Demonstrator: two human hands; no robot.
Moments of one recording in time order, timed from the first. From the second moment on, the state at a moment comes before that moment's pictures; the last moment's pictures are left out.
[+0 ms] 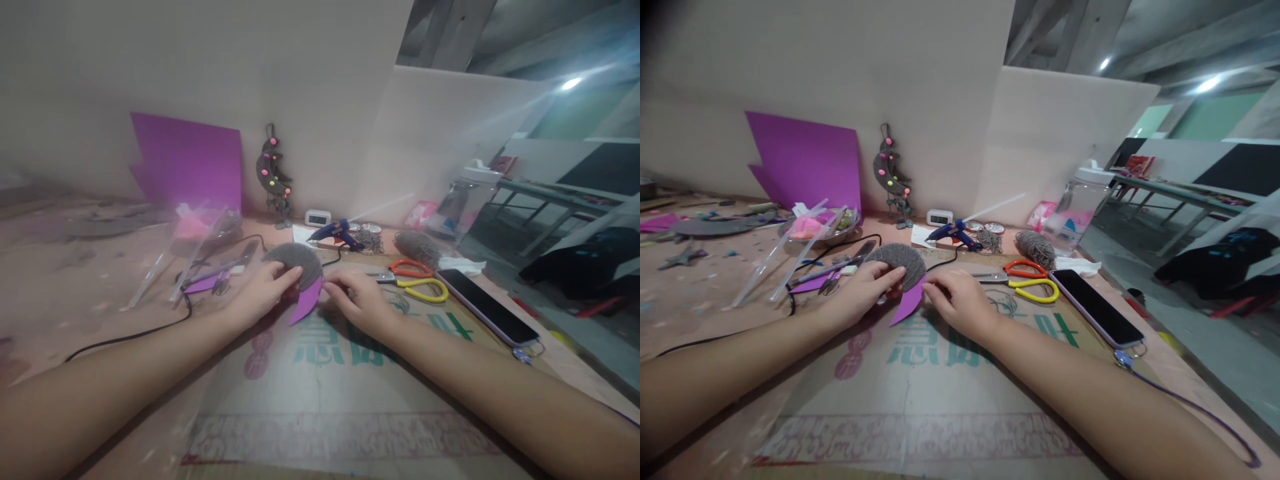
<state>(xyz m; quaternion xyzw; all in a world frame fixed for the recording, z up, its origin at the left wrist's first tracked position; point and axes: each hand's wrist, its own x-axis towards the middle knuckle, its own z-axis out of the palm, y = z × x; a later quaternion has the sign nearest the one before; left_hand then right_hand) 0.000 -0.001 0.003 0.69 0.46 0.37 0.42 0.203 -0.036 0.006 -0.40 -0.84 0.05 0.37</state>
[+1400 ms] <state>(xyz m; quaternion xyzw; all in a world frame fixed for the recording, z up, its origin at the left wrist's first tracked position) 0.001 -0.022 0.010 0.72 0.33 0.43 0.43 0.201 -0.038 0.003 -0.34 -0.88 0.01 0.33</state>
